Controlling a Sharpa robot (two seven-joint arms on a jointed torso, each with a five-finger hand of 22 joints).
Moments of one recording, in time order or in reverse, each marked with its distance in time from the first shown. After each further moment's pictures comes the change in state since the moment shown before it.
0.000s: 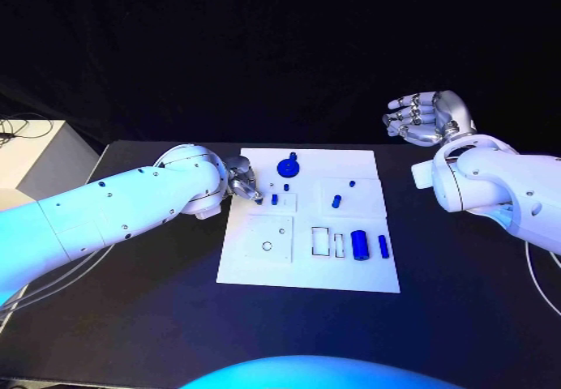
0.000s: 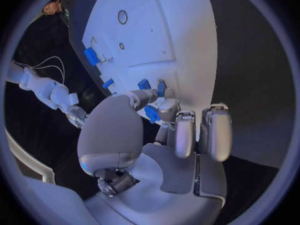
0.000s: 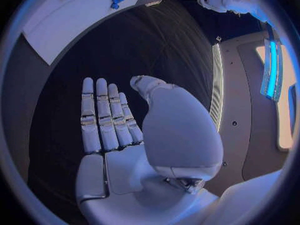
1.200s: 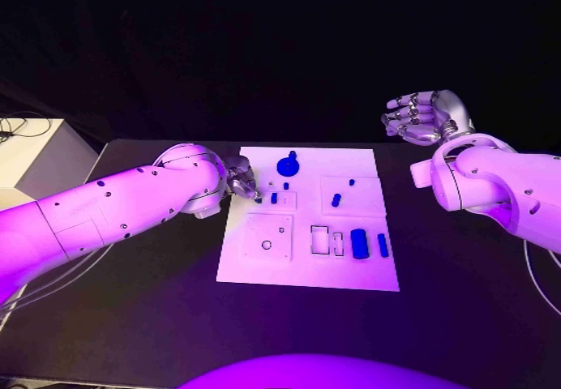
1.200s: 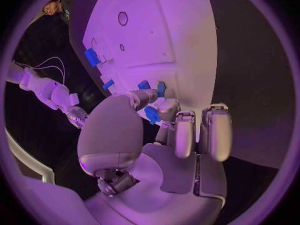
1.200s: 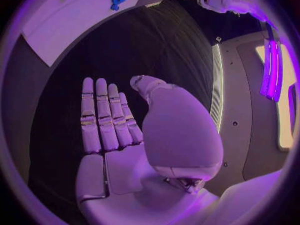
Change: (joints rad) left arm -0.001 0.000 0.001 0.001 0.000 0.009 0.000; left_hand 0.000 0.000 0.003 0.003 -0.003 0.000 0.000 -0.003 0.001 0.000 0.000 0.000 0.000 0.004 -0.004 0.000 0.000 0.000 0.000 0.000 0.000 0.000; right arm -0.002 0.001 0.000 -0.003 0.000 0.008 -0.001; right_hand 0.000 0.000 -0.003 -0.003 0.000 0.000 0.000 -0.004 0.000 0.000 0.000 0.000 -0.003 0.004 0.004 -0.004 -0.002 0.000 0.000 0.000 0.000 -0.004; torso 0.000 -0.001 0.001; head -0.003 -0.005
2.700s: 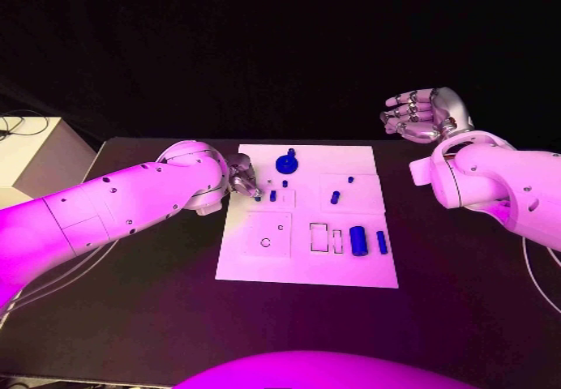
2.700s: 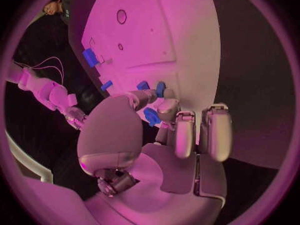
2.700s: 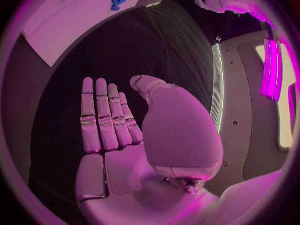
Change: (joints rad) left arm 0.002 0.028 -0.002 -0.035 0.000 0.018 -0.003; left_hand -0.007 -0.006 0.003 0.003 0.001 0.013 -0.005 0.011 0.001 0.006 -0.002 0.000 0.000 0.000 0.000 0.000 0.000 0.000 0.000 0.000 0.000 0.000; right arm -0.002 0.000 0.000 0.000 0.000 0.004 -0.002; right_hand 0.000 0.000 0.000 0.000 0.000 0.000 0.000 0.000 -0.001 0.000 0.000 0.000 -0.005 0.000 0.000 -0.004 -0.003 0.000 0.000 0.000 0.000 -0.006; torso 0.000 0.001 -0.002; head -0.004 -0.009
